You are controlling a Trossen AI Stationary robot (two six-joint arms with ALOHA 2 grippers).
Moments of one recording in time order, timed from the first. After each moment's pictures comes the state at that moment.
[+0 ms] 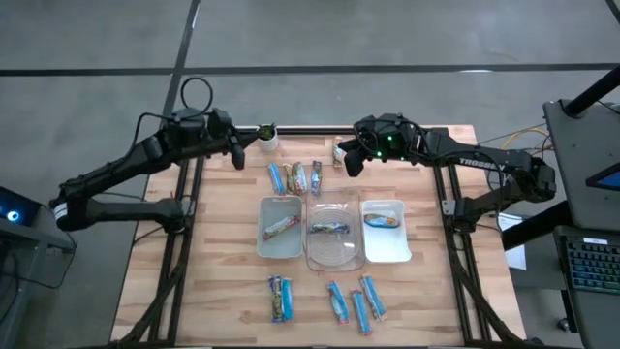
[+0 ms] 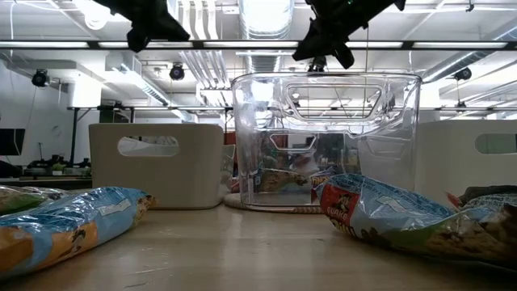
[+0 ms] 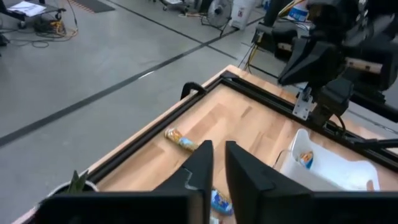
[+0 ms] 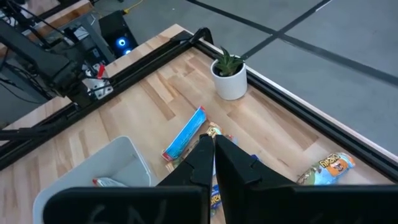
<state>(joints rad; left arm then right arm) 0.50 0.88 0.99 -0.38 0.01 -0.21 -0.32 1.33 1.15 -0.31 0.08 0.40</state>
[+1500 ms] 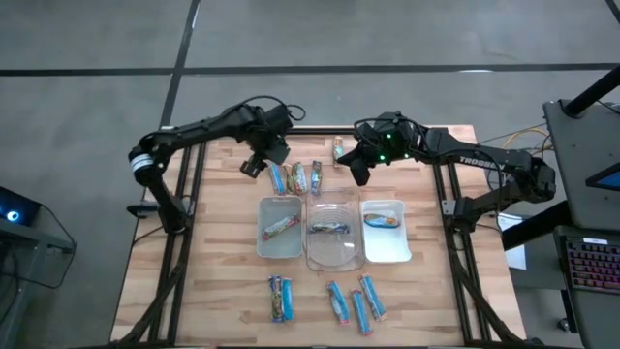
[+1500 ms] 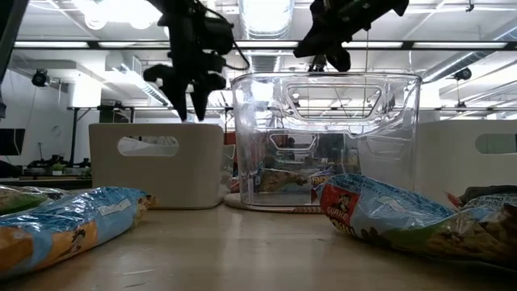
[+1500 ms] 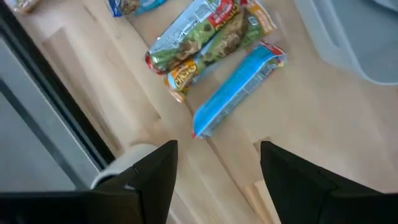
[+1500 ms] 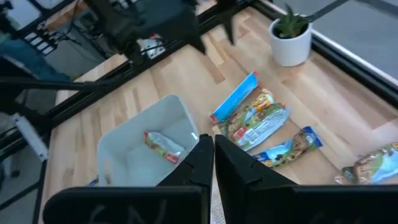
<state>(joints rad) 0.51 1.68 1.53 -1.17 -0.04 1.05 -0.35 1.33 1.15 -0.37 -0.22 0.37</state>
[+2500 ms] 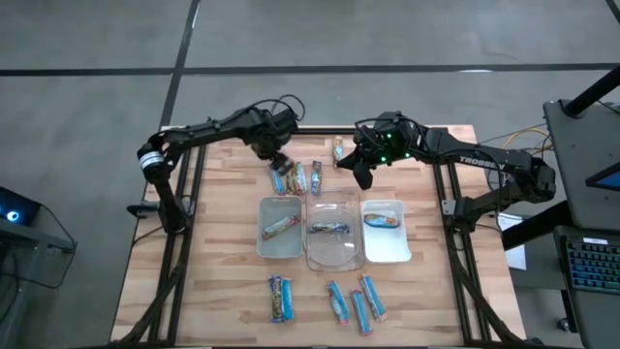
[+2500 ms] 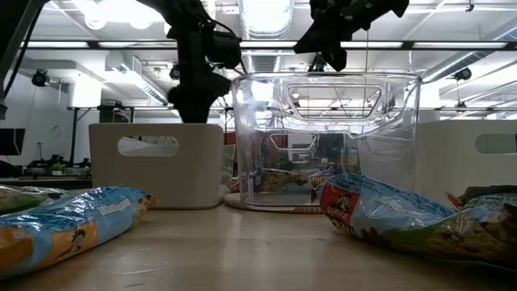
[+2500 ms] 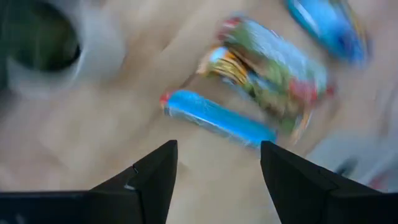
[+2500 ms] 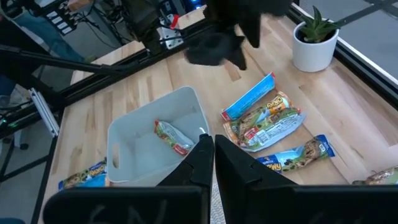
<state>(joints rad) 0.50 1.75 1.53 -1.14 -0.07 -0.32 -0.35 1.33 1.15 -0.37 -0.30 0.28</state>
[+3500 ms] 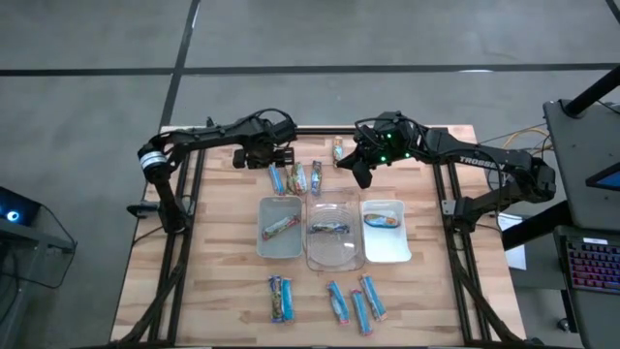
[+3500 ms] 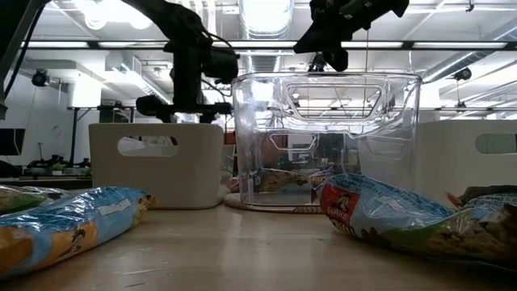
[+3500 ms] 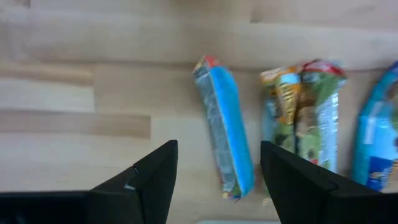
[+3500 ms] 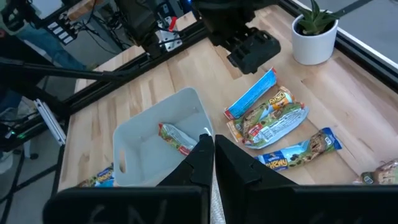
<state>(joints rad) 0.50 1.75 1.39 -1.06 -0.11 -1.14 -0.35 1.33 1.15 -0.37 -0.30 0.34</state>
